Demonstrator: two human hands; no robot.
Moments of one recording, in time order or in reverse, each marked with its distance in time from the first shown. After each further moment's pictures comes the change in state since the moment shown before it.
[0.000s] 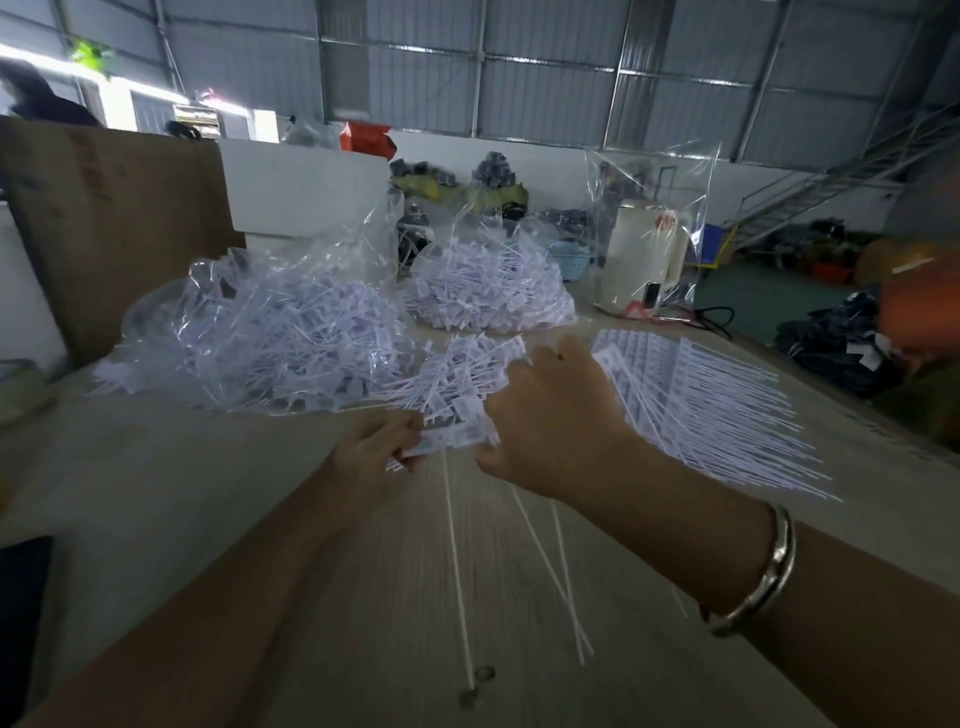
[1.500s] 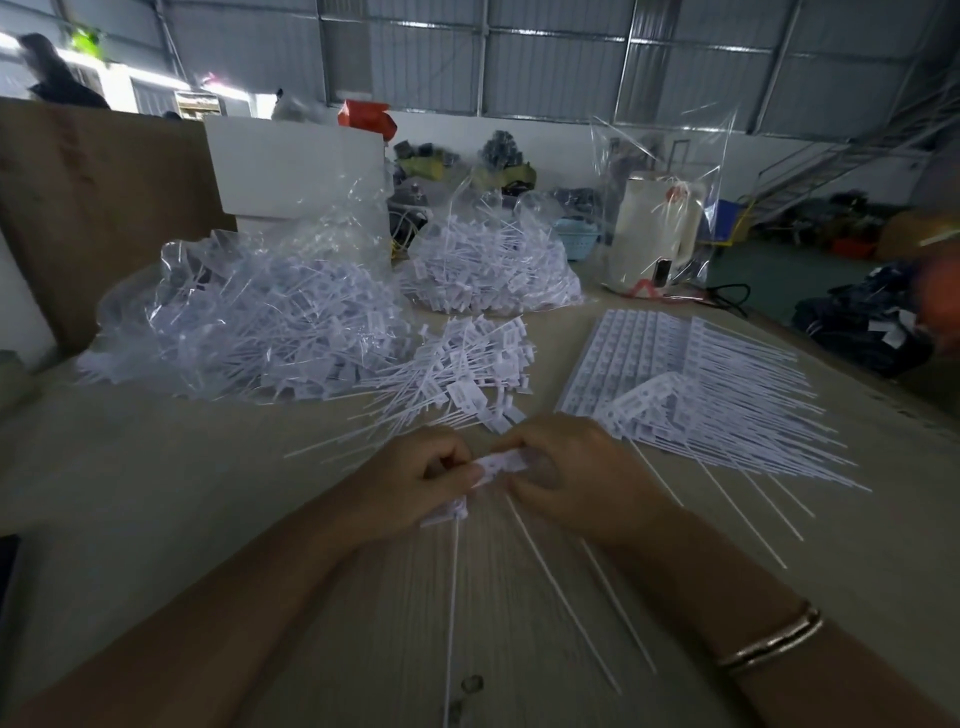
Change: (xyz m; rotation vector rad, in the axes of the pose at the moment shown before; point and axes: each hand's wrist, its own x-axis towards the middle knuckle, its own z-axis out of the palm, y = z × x) left_hand -0.003 -0.008 0.030 0.438 -0.233 -0.015; right_hand -0.039 0.007 0.083 0.853 0.127 0.010
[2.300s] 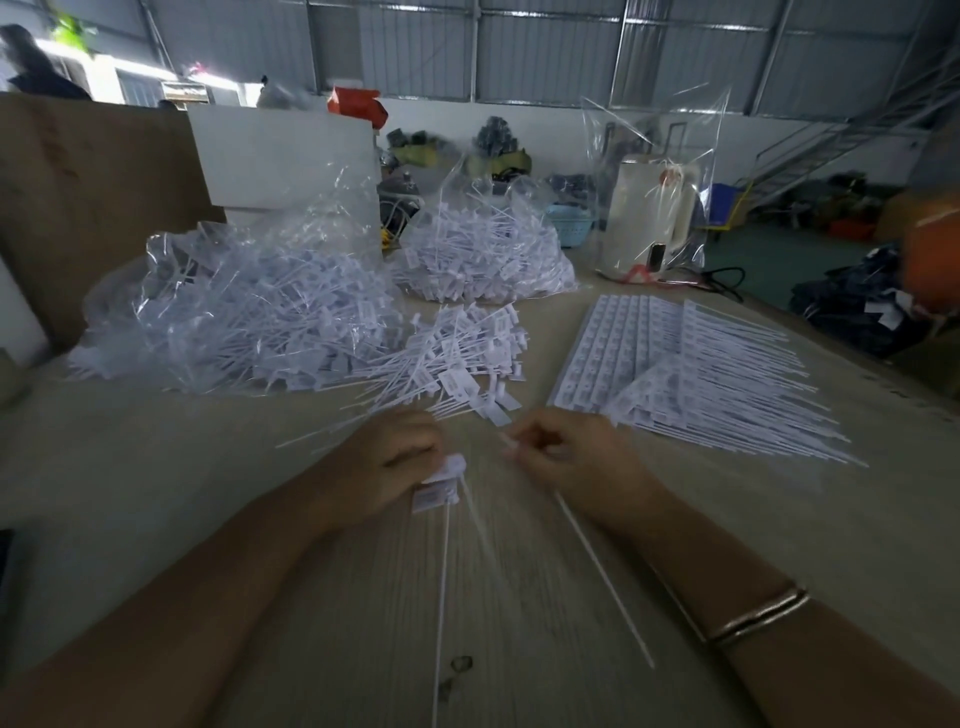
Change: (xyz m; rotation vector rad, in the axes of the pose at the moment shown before) left_hand -0.004 -0.005 -0.017 0.201 -0.048 0.186; right_hand -0.013 0.008 0.001 0.297 0.007 0.249
